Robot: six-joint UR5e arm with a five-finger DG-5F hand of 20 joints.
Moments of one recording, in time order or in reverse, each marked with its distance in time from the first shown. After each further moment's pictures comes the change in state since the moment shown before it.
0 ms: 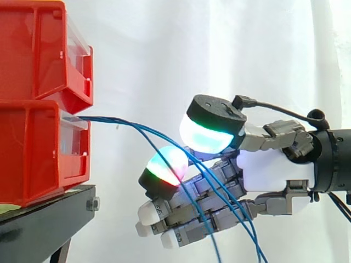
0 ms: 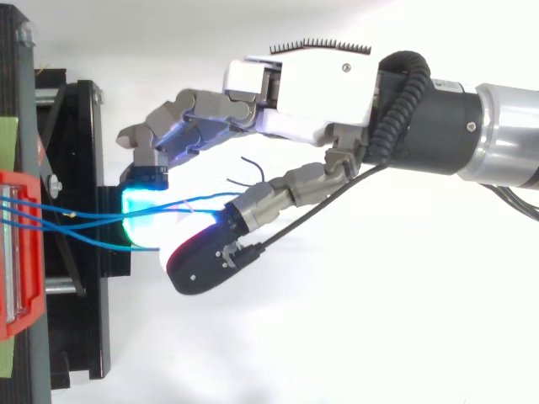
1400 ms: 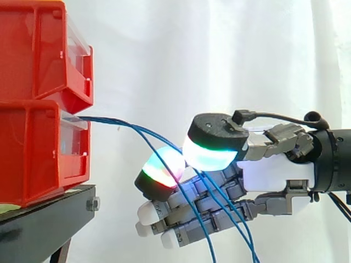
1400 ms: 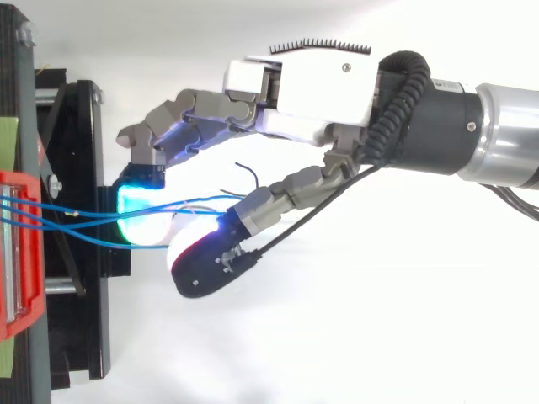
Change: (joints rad) arm 0.000 0.000 0.000 0.000 0.000 0.000
